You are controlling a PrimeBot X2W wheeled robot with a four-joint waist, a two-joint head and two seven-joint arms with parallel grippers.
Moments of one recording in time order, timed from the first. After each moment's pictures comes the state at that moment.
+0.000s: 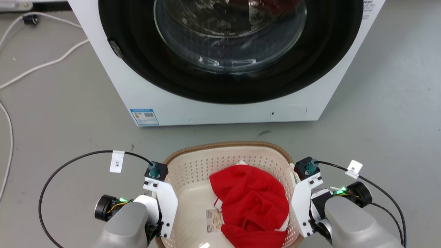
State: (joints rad) left arm -0.67 0.13 -0.70 1.21 -0.53 -0.12 0.24; right arm -0.68 -0.06 0.77 1.23 0.45 0.13 0.18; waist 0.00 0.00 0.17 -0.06
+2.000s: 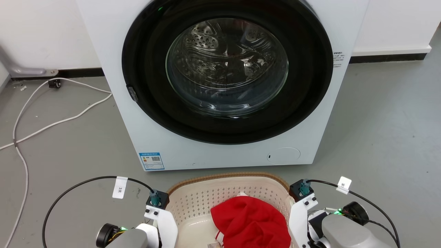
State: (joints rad) left arm -0.59 0.17 -1.03 1.21 -0.85 -0.12 0.23; right arm -0.66 -0.09 1.15 1.24 0.79 0.13 0.26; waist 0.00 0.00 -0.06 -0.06
